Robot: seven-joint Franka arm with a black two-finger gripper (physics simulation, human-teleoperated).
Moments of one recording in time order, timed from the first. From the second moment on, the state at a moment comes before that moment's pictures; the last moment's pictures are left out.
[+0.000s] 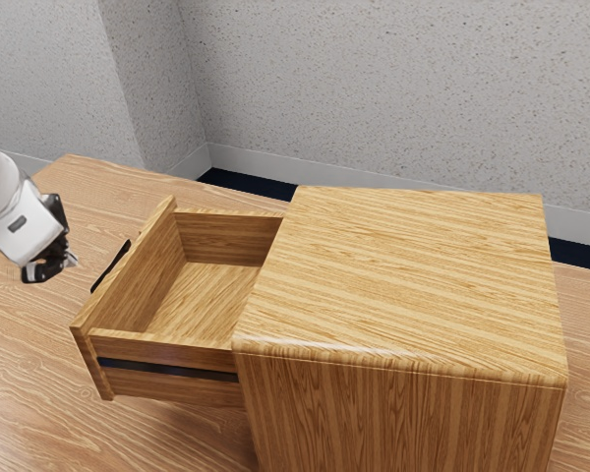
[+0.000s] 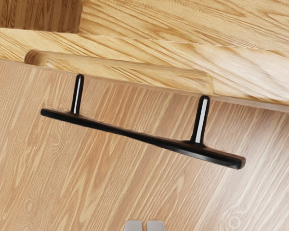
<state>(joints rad) 0.18 -0.94 -0.15 -2.68 0.07 2.22 1.14</state>
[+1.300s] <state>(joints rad) 0.21 -0.82 -0.25 -2.73 -0.12 2.43 1.23</state>
